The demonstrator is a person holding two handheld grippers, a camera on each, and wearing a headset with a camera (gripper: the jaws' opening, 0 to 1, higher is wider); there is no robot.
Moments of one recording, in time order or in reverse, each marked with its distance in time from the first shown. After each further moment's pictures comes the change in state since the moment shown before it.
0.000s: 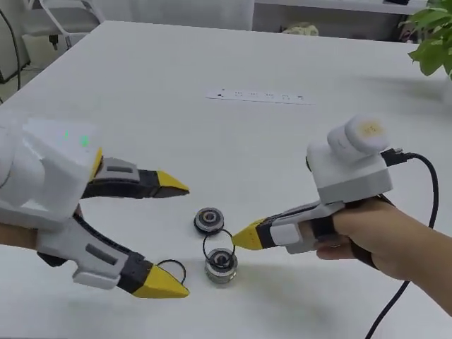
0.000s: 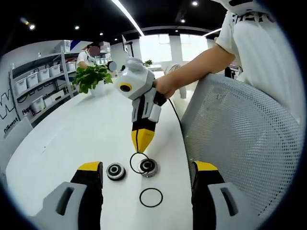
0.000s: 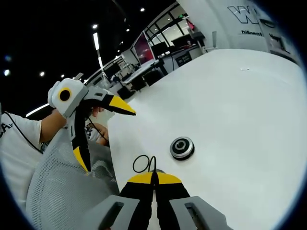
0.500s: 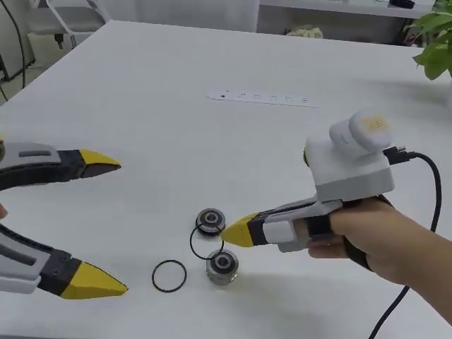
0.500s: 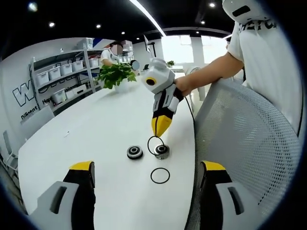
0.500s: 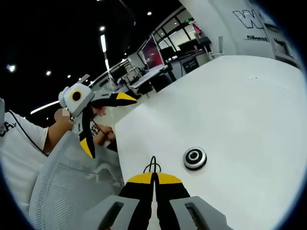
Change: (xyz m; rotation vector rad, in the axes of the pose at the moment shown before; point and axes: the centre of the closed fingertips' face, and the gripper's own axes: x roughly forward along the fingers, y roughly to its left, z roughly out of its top) left arm -0.061 0.012 -0.023 -0.114 -0.015 0.211; right arm 0.007 0.022 0.016 -0.042 -0.035 0.048
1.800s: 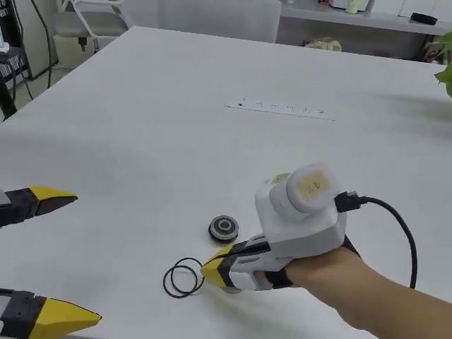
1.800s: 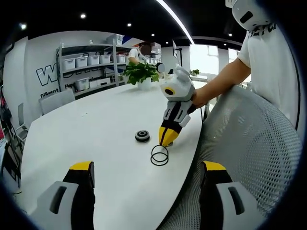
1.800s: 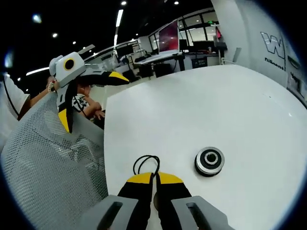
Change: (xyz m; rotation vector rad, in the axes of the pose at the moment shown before) left arm -0.030 -0.010 -0.036 -0.163 -0.019 0.155; right arm 0.051 -0.007 -0.028 -0.253 0.127 -0.125
